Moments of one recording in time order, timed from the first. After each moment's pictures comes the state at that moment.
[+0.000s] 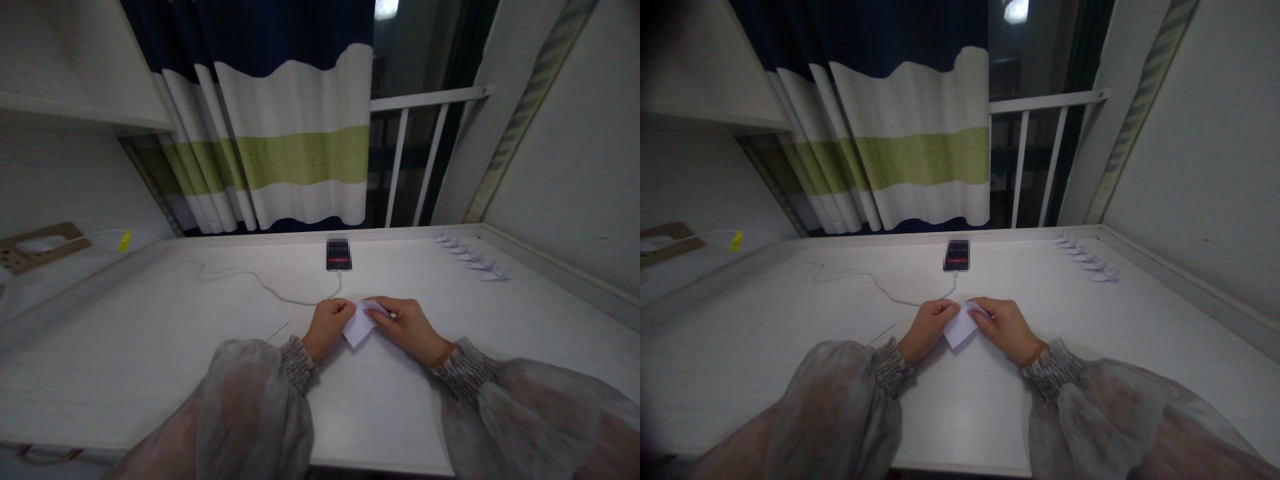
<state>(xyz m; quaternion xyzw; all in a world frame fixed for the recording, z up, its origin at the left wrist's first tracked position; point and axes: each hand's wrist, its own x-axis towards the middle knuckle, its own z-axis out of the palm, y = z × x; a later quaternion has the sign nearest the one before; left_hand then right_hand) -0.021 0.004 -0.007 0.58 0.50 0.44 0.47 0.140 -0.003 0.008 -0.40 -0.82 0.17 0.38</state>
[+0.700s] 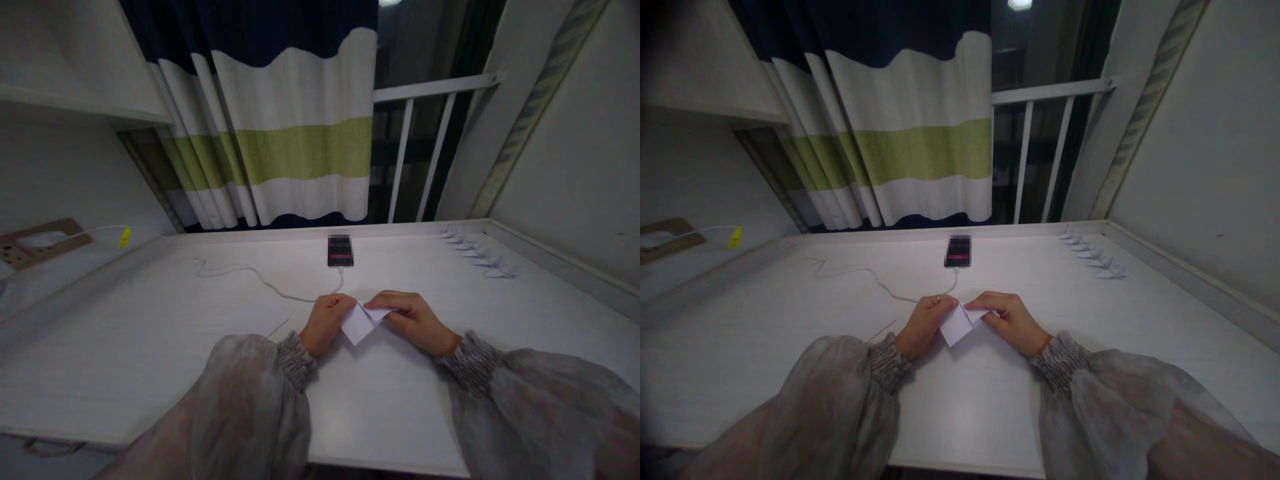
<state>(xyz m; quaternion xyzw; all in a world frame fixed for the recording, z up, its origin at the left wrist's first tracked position) -0.021 0.001 -0.003 0.51 0.44 0.48 0.56 0.152 0.005 0.010 -0.28 -0.82 0.28 0.41</state>
